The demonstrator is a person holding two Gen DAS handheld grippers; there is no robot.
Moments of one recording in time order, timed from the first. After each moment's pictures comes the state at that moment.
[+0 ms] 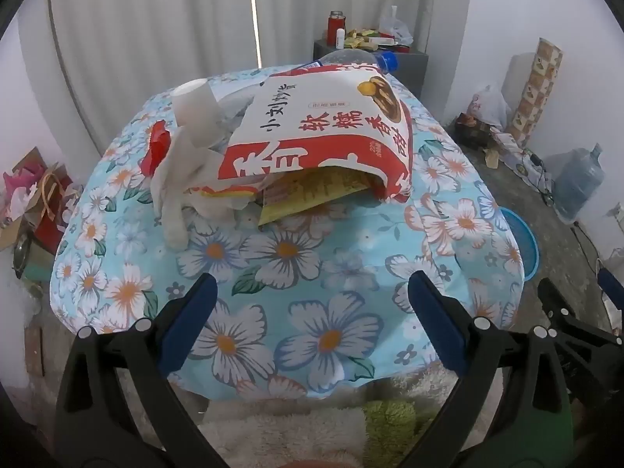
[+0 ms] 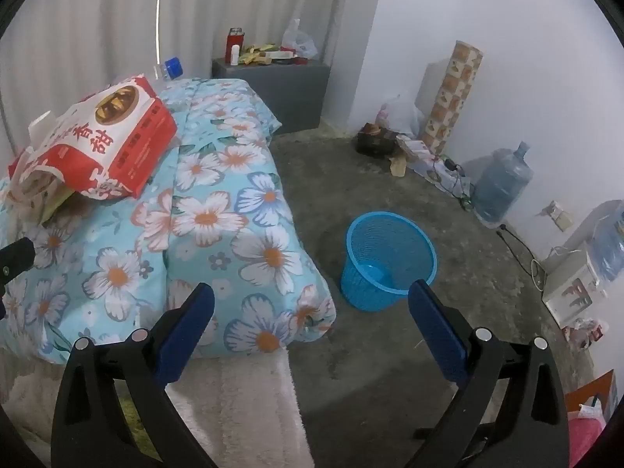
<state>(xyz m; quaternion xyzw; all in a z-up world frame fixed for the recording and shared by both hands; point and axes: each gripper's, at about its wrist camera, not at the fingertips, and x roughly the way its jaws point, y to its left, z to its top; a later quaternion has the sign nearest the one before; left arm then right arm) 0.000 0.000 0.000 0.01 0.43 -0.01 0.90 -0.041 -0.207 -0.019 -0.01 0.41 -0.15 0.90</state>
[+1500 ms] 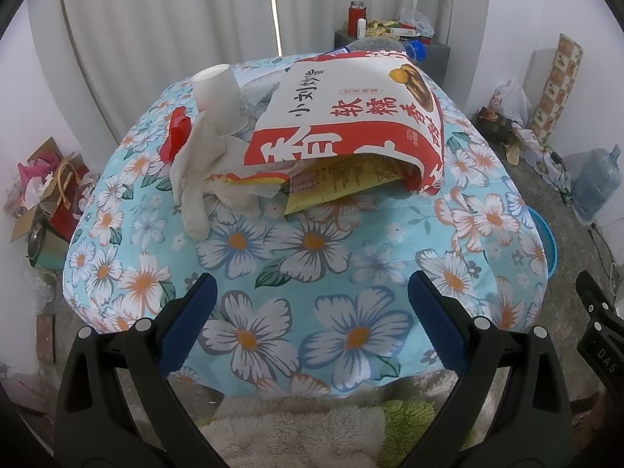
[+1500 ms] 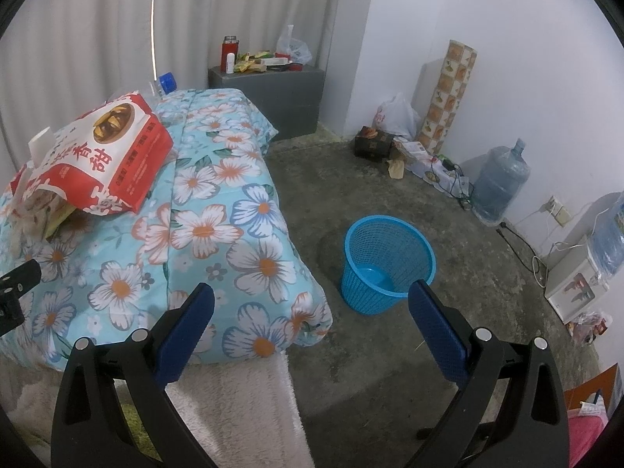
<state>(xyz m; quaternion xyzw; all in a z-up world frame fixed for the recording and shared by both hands) 0.005 0.014 -0.008 0.01 0.45 0.03 0.89 -0.045 -0.216 -0.009 0.00 0.40 -0.15 0.91</state>
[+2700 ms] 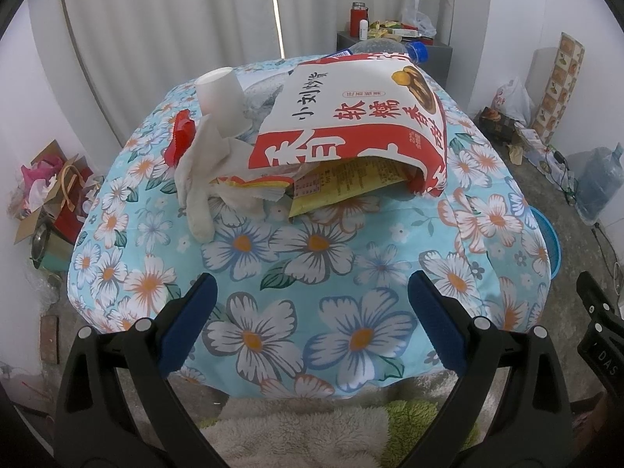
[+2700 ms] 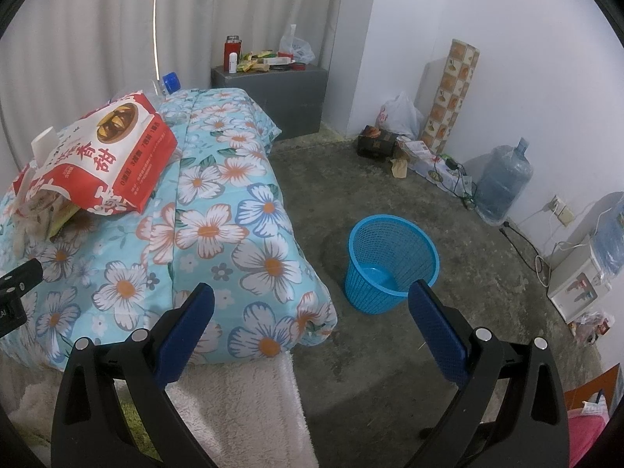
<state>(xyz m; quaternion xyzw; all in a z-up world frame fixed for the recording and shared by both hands) 0.005 0.017 -0.005 0.02 0.45 0.03 0.89 -0.044 -0.214 -0.008 0.00 0.40 -0.15 0.91</state>
